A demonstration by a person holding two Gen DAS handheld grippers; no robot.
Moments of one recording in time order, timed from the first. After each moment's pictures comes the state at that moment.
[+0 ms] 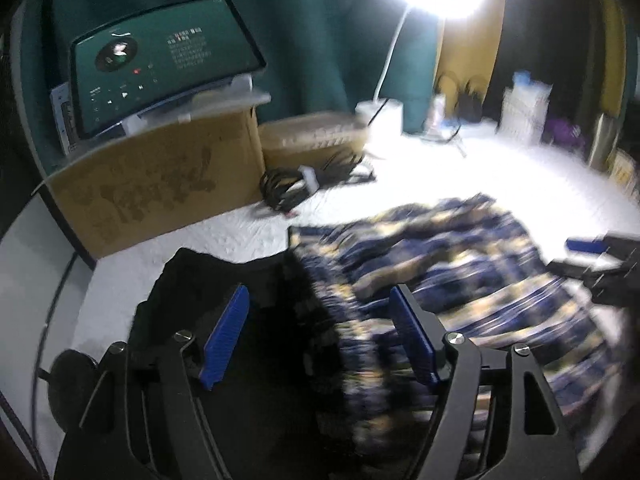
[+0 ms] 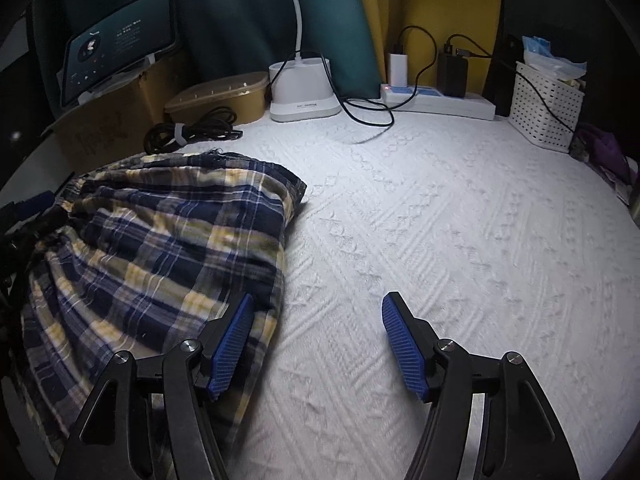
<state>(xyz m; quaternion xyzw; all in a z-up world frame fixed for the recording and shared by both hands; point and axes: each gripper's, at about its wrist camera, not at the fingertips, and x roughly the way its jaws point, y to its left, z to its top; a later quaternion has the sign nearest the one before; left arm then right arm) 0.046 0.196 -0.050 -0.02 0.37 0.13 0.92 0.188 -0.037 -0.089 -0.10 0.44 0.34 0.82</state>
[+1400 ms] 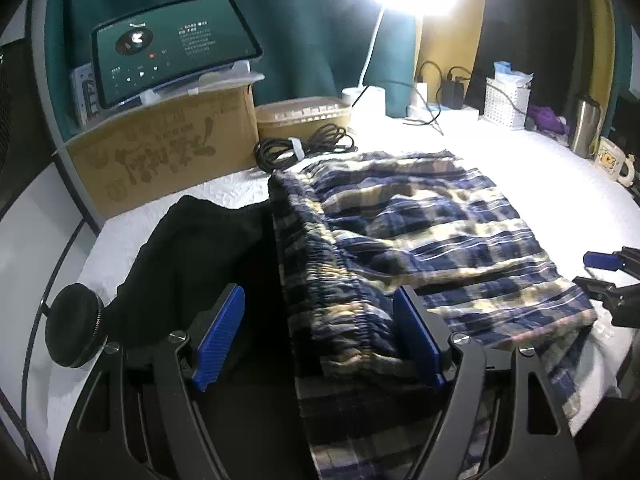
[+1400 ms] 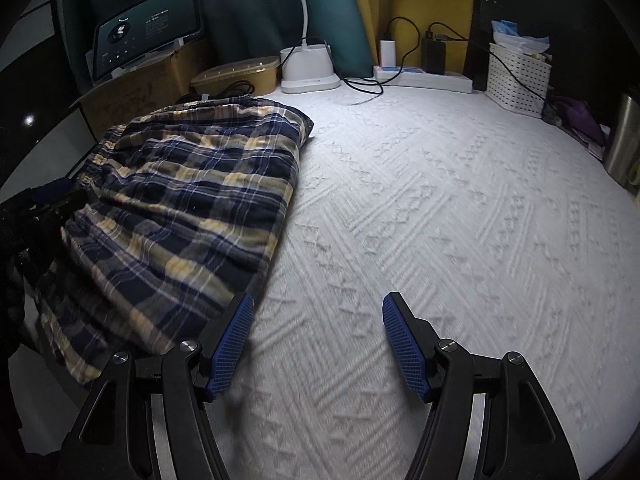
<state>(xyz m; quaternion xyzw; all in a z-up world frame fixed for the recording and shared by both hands) -0.003 0.167 -0.062 -0.01 0.38 0.14 0.91 0.113 -0.096 -0.086 -0.10 0.45 0.34 0.82</state>
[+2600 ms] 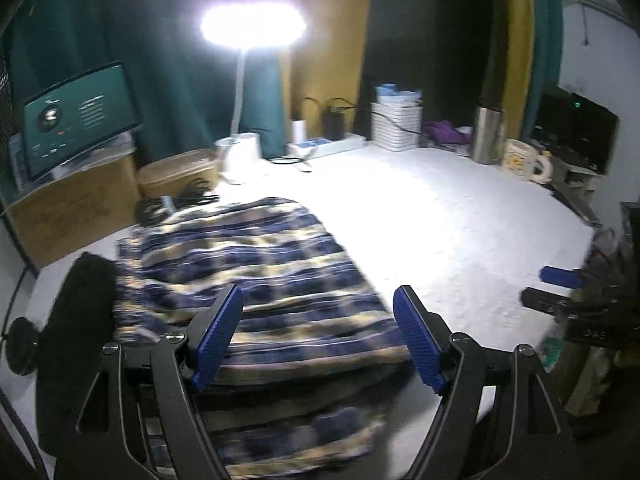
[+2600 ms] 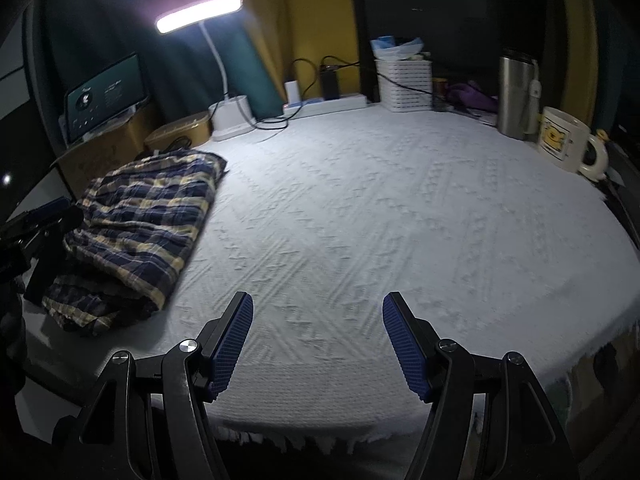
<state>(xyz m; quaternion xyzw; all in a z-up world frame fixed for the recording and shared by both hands) 0.002 0.023 -0.024 0.00 0.34 0.01 0.94 0.084 -0.226 -0.052 -0.03 0.41 0.25 0.87</state>
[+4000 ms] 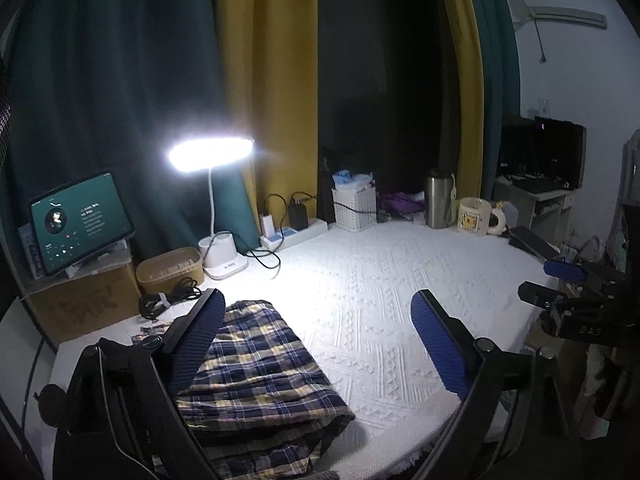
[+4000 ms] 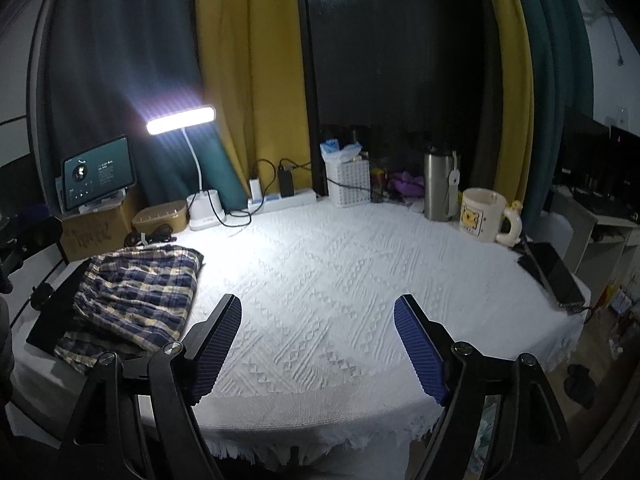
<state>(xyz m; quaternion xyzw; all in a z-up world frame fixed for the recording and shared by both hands) -0.032 -0.031 0.072 0.04 0.22 0.00 0.97 0.043 -0.288 0.056 -0.02 0.28 0.20 0.94</state>
